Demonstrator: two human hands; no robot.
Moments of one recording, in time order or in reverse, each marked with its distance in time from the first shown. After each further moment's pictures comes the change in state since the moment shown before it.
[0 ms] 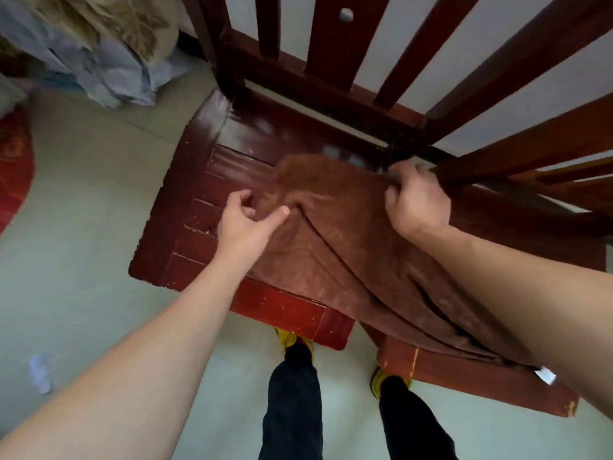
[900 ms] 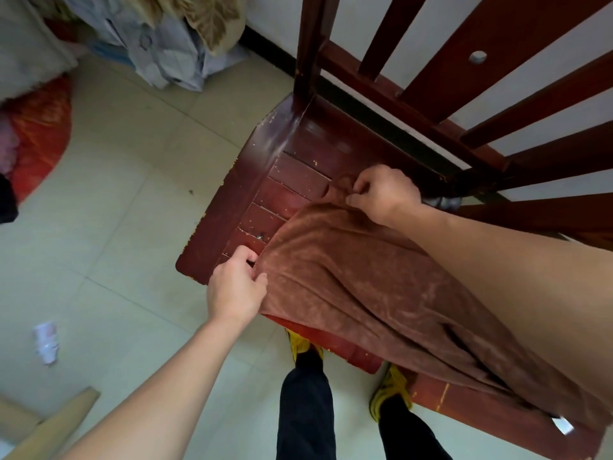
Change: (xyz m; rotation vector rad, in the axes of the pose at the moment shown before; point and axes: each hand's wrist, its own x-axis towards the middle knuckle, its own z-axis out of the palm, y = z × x) left_hand -0.016 -0.075 -0.071 0.425 0.096 0.063; right_hand 0.045 -0.130 0.037 -0.033 -0.332 -0.111
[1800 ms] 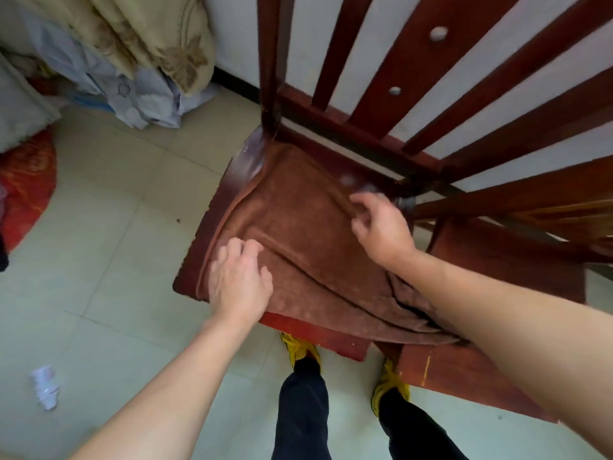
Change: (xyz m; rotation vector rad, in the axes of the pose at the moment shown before) left_hand -0.023 0.056 -0.034 0.284 0.061 0.295; right_hand -0.080 0.038 -0.009 0.252 0.226 -0.125
